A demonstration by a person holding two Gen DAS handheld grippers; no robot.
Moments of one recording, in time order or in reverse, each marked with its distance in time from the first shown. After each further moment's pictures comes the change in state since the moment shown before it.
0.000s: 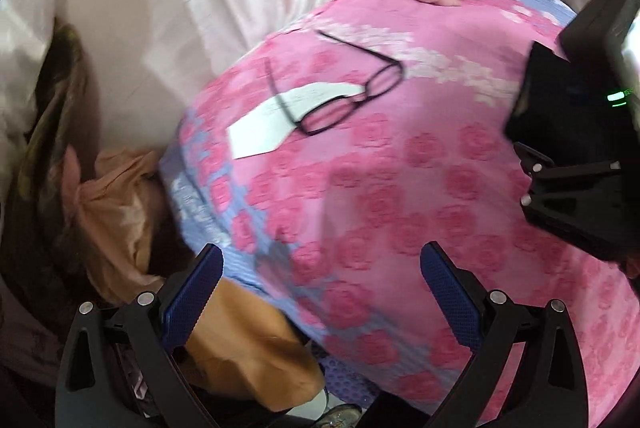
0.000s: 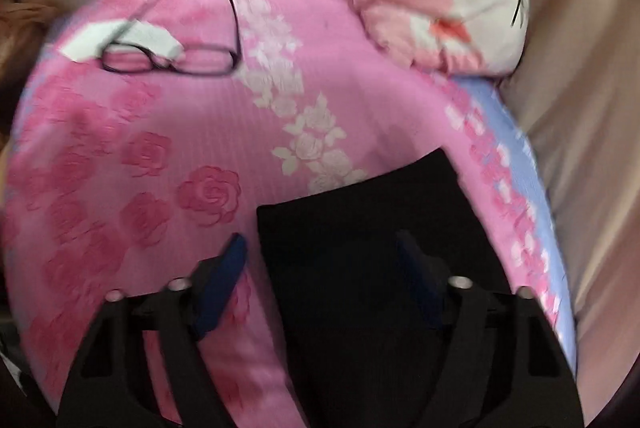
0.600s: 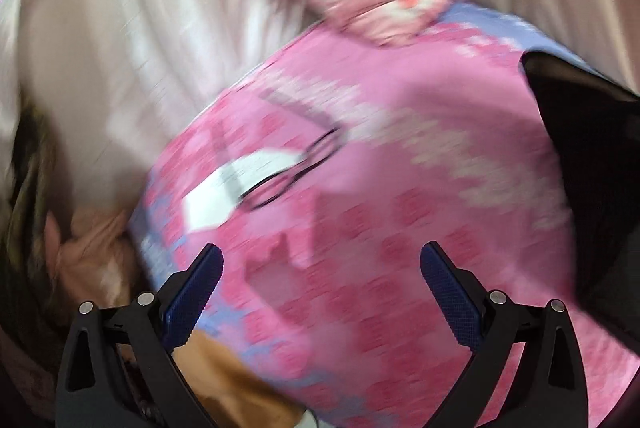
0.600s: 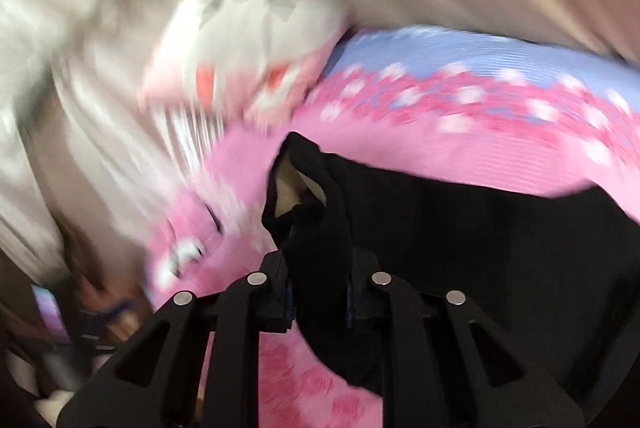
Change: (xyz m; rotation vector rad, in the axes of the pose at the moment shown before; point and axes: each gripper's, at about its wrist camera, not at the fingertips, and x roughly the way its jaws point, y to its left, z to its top) left arm -0.027 -0.056 0.045 0.100 -0.120 -0.117; right arm -0.142 -0.212 -0.122 0.986 -0.264 0.384
